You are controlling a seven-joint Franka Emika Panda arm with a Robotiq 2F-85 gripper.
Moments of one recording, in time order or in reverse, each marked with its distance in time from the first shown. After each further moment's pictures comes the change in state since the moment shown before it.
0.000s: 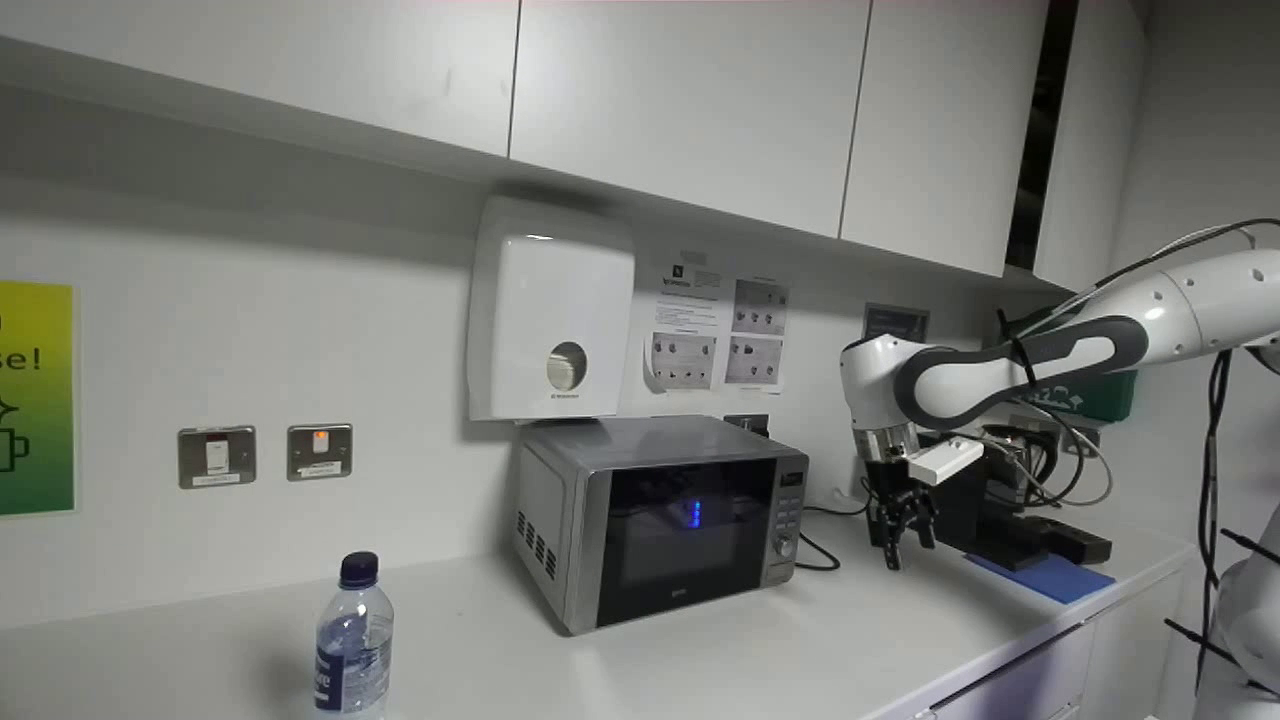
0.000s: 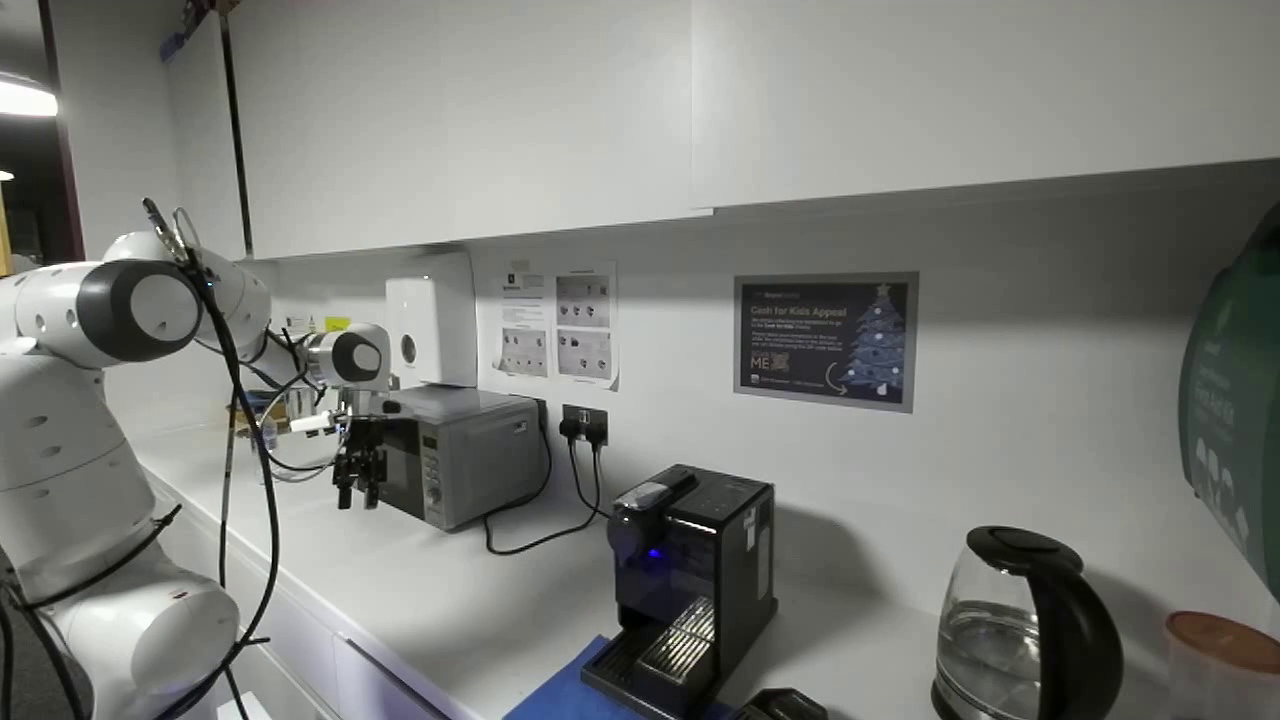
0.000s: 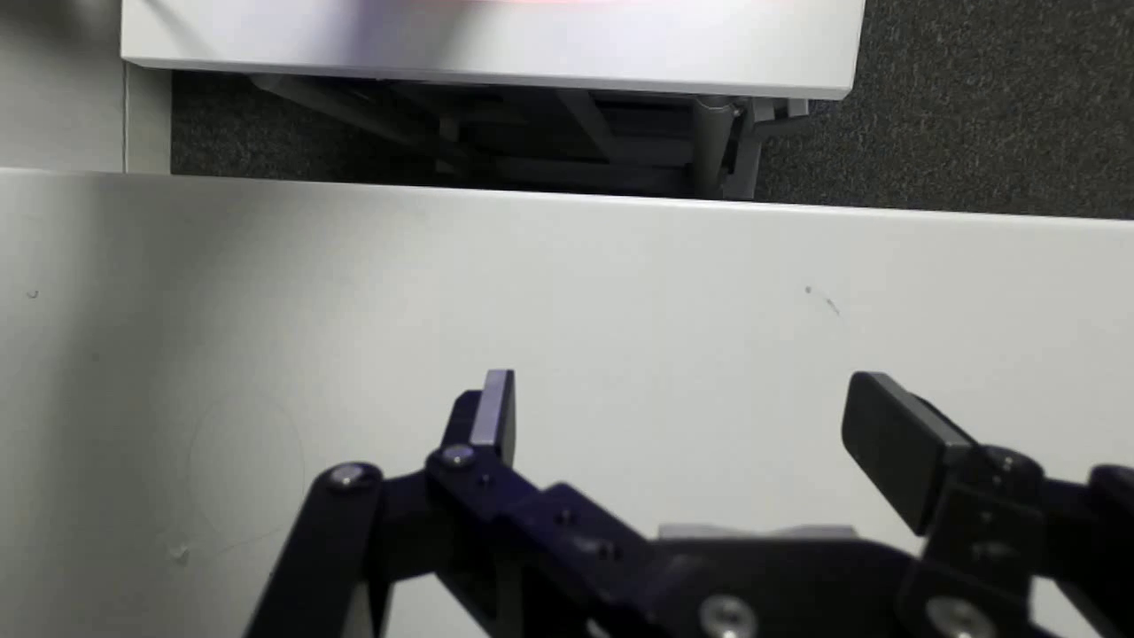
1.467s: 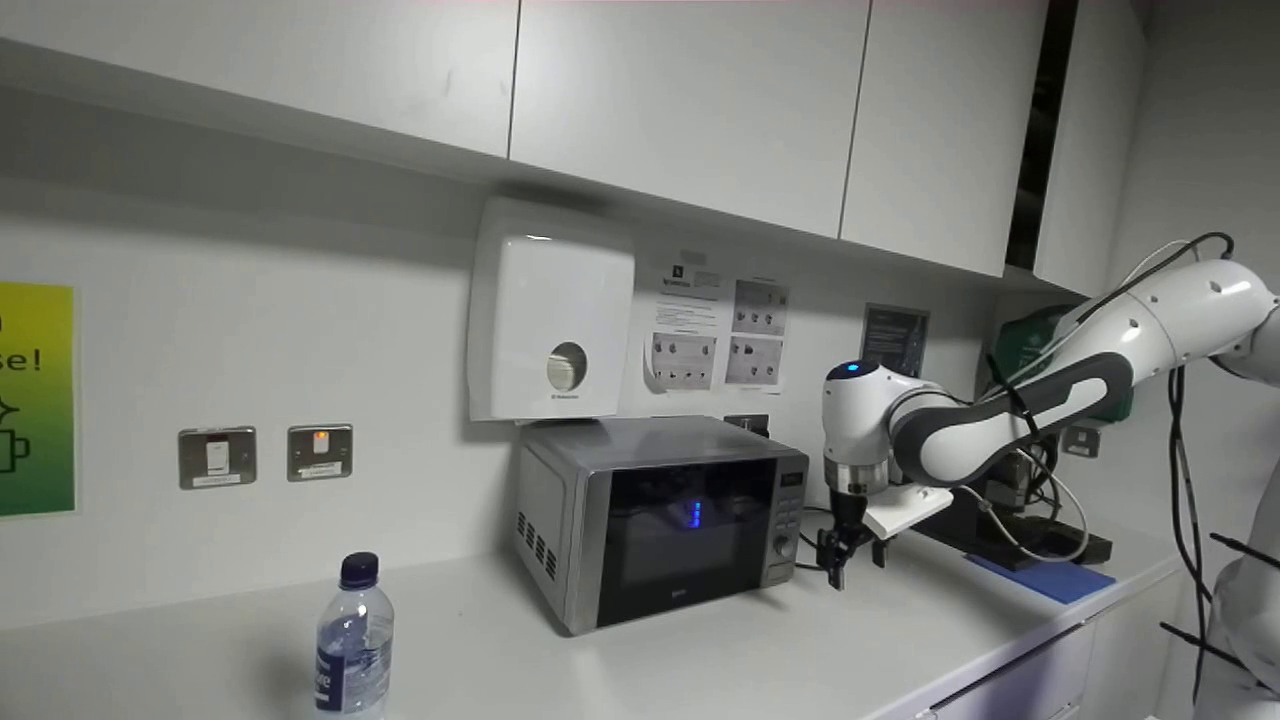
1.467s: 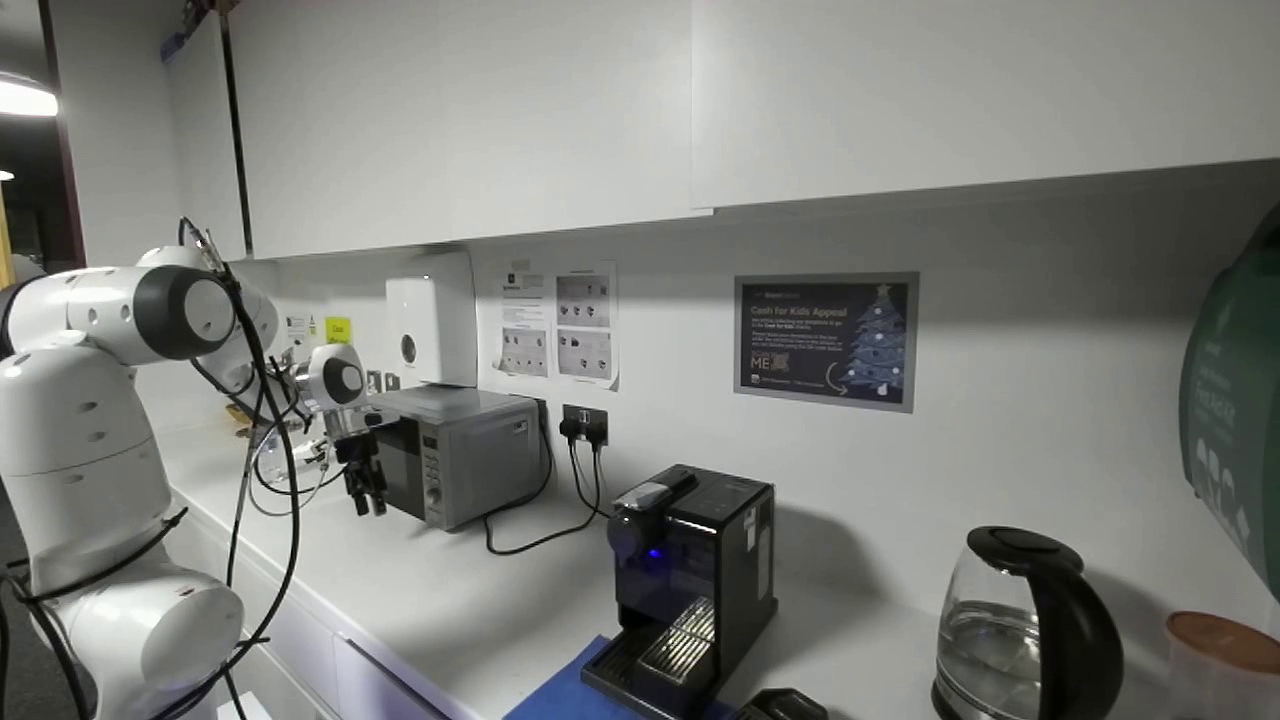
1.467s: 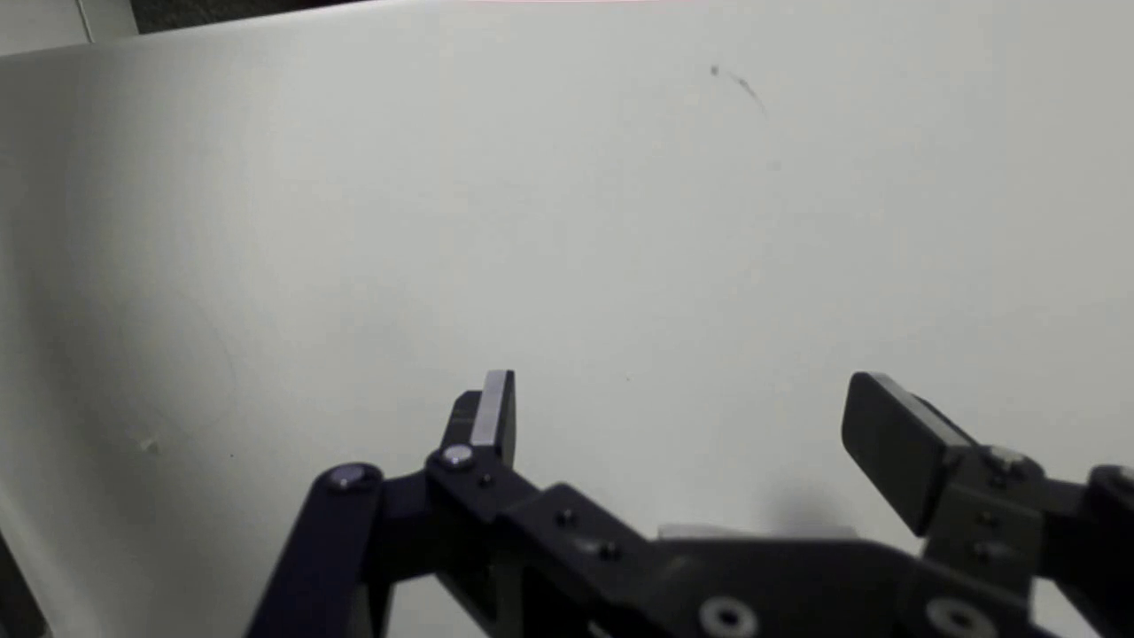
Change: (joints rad) arm 0.058 0.112 0.069 -0.022 -0.208 0.305 0.367
